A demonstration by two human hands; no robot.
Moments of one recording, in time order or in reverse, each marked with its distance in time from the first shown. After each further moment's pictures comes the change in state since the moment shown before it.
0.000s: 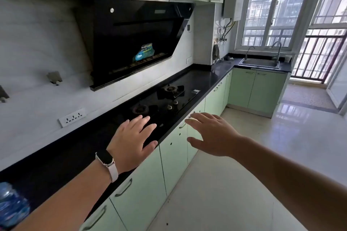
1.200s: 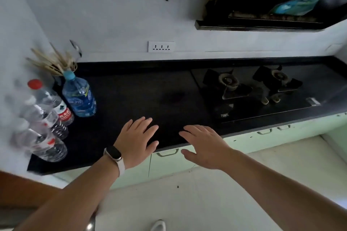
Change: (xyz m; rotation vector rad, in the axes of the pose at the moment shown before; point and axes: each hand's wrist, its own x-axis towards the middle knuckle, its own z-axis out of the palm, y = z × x) left_hand -0.132 -0.145 0.175 -0.114 -0.335 -0.727; right_hand 0.242 -0.153 0.195 0.021 -0.472 -0.702
